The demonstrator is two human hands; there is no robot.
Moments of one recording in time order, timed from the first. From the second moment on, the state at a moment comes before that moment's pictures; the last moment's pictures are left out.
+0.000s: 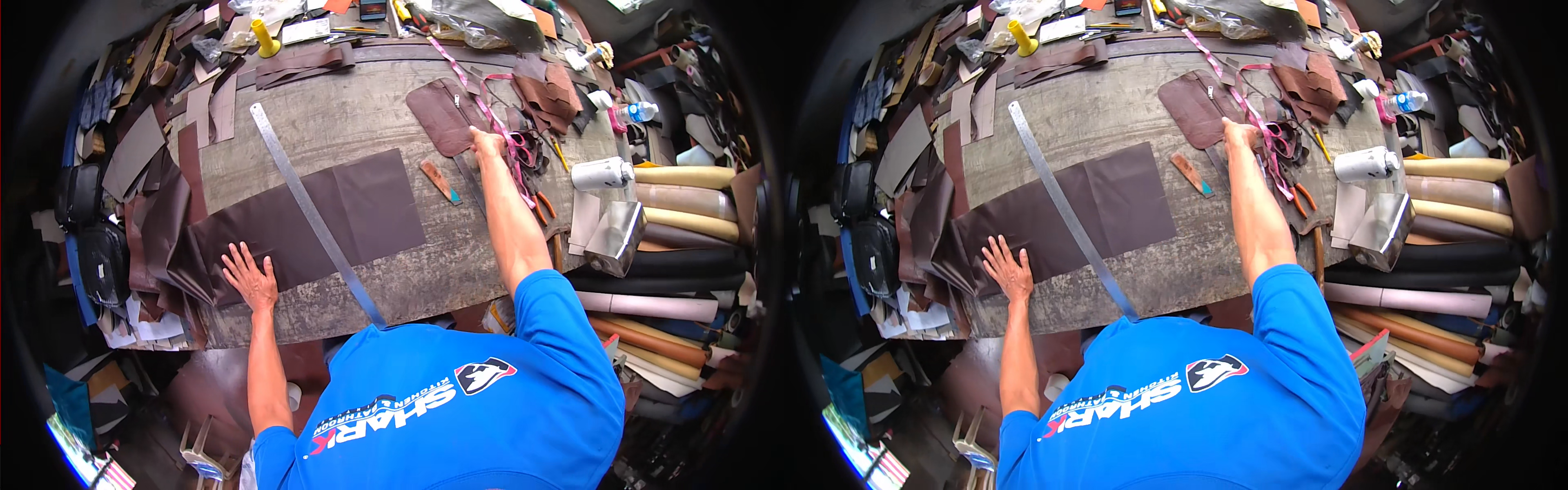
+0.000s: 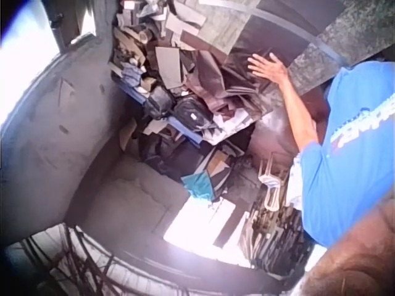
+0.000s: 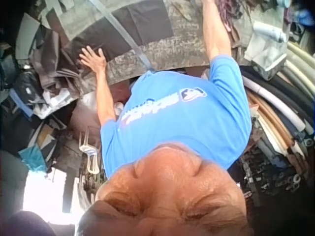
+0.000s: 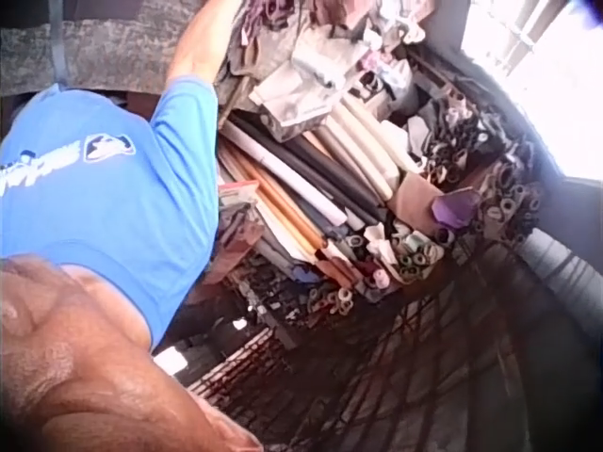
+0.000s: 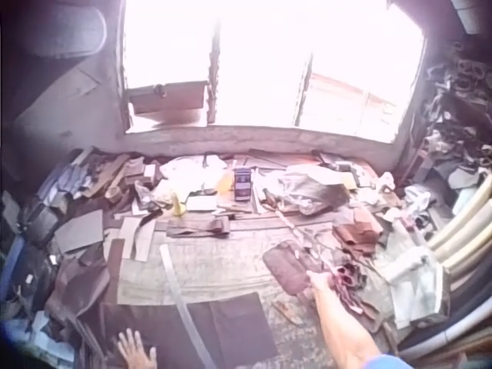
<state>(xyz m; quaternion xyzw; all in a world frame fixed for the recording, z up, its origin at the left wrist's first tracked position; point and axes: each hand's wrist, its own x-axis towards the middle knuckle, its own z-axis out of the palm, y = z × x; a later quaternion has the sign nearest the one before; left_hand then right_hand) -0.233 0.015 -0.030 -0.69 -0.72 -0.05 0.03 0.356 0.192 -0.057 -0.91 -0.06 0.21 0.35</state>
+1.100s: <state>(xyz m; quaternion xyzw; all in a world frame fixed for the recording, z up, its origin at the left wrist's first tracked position) -0.037 0.143 -0.002 -0.72 -0.60 -0.12 -0.33 0.126 -0.030 0.006 -0.72 -0.08 0.50 0.47</state>
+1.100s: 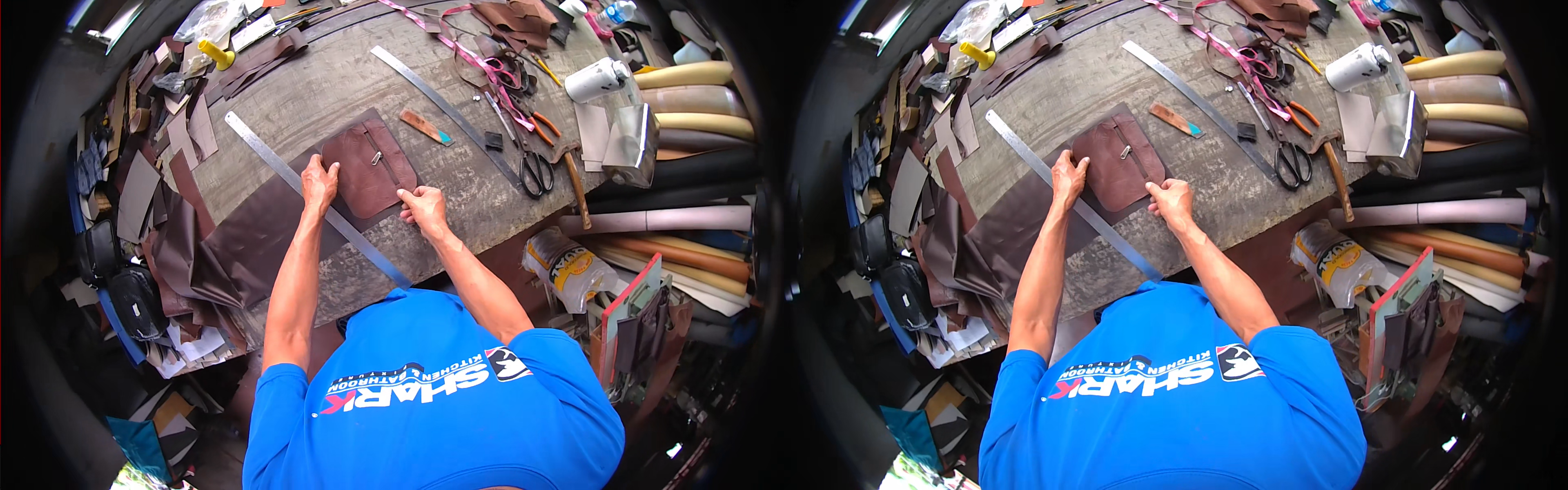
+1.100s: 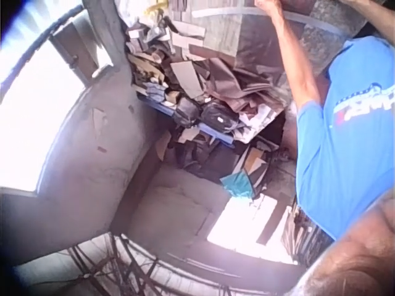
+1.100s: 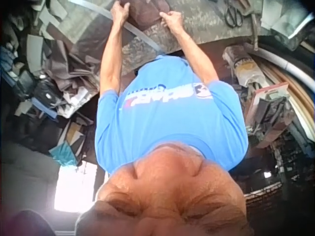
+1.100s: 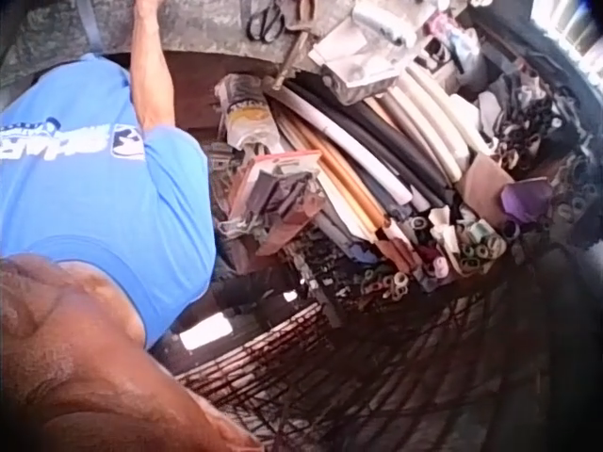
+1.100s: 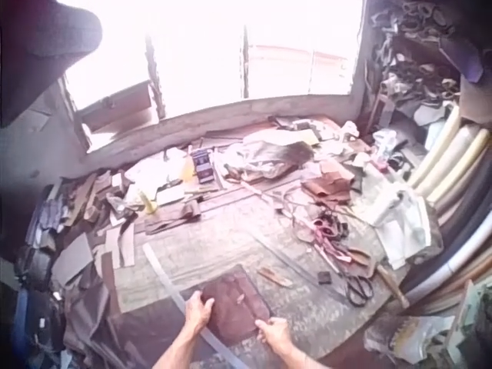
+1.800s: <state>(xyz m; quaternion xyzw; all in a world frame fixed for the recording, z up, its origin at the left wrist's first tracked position) -0.047 0.152 -0.020 -0.70 -0.57 -0.13 -0.40 0.133 -0.028 0.010 -0.72 0.00 0.51 0.47</state>
